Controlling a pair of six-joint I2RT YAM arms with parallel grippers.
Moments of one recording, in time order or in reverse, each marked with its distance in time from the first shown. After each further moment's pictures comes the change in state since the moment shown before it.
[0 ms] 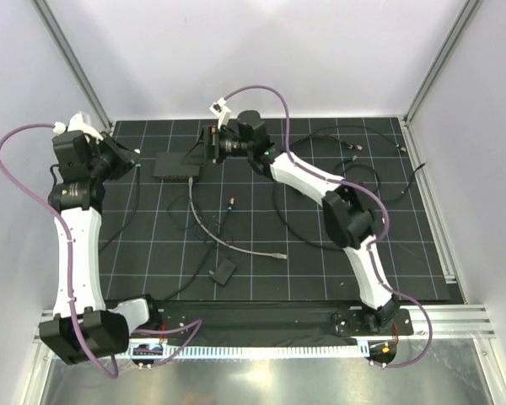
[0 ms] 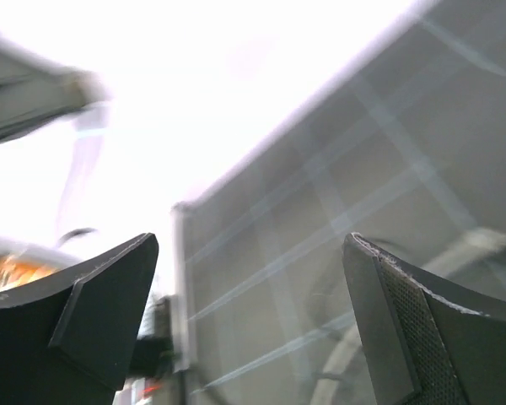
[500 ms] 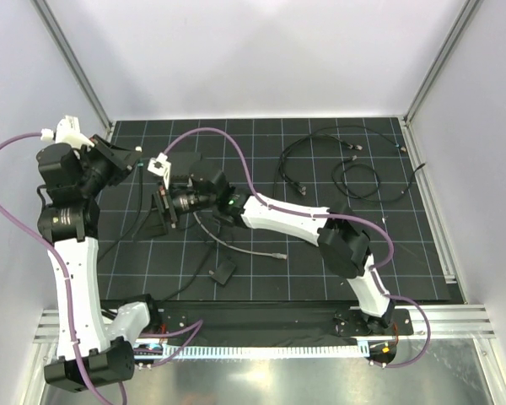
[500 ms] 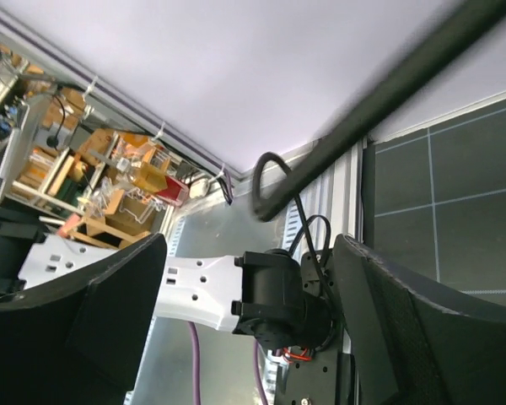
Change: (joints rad) left arm 0.000 -0.176 0.019 -0.028 0.106 -0.121; right arm 0.378 -0.172 -0.181 0.155 -0.079 0.091
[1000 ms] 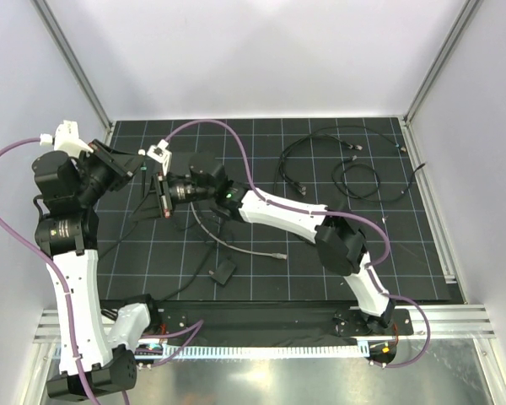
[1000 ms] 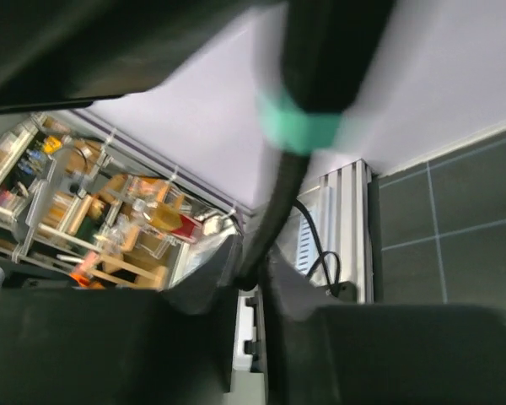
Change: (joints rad) left arm 0.000 -0.071 0.001 -0.025 0.066 -0.039; right arm -0.013 0.043 0.091 0.024 0.052 0.111
